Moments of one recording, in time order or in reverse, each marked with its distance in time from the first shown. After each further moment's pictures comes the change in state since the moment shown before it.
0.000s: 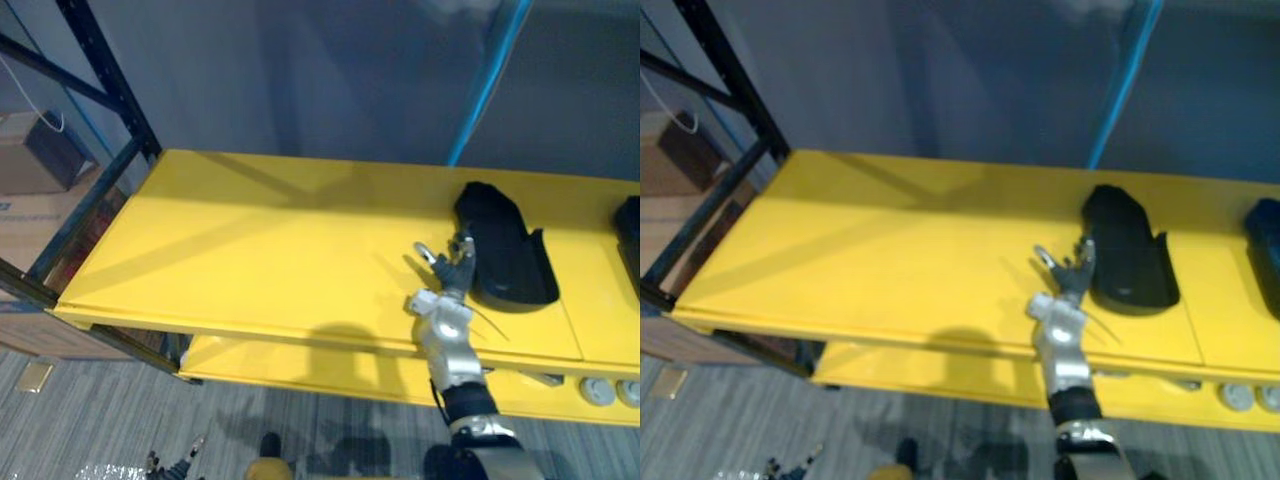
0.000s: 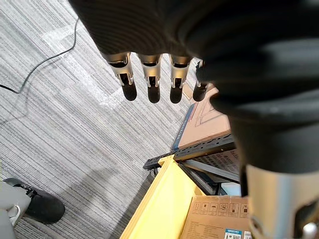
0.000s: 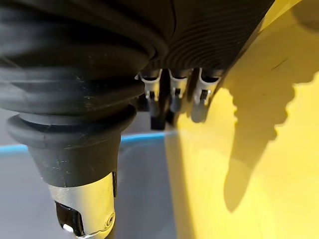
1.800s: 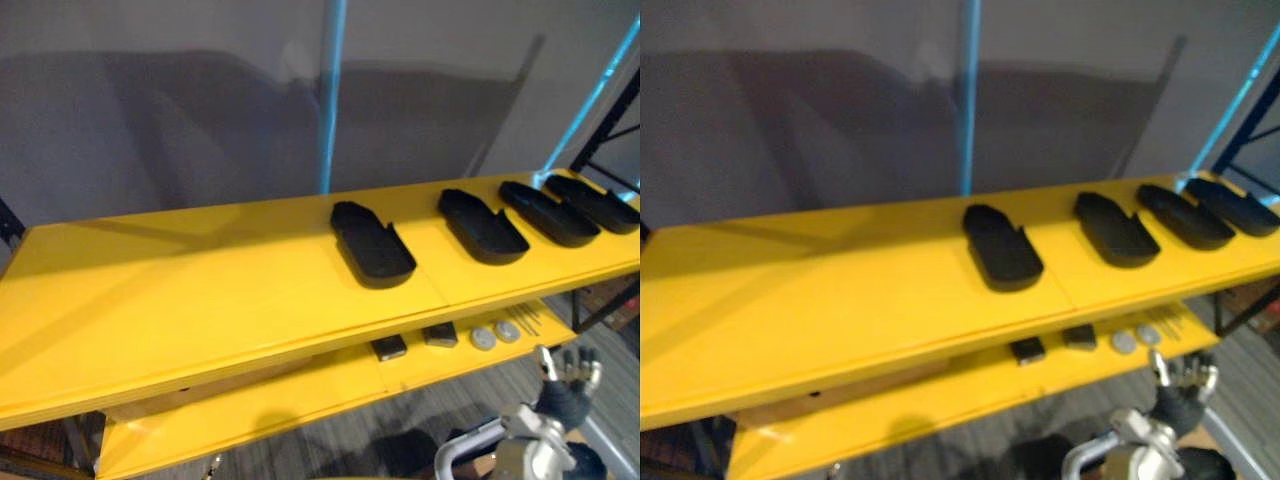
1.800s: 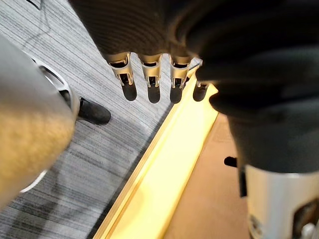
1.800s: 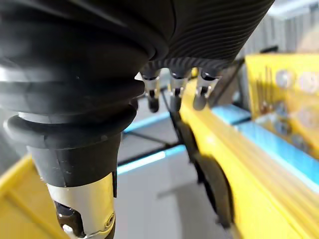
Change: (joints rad) left arm -0.031 -0.062 0.048 0.119 -0.155 0.162 -0.115; right arm 0.649 0.140 -0.301 -0.369 0.179 -0.260 0.200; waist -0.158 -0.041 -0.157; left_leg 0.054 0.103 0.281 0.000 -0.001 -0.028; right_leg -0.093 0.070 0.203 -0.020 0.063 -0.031
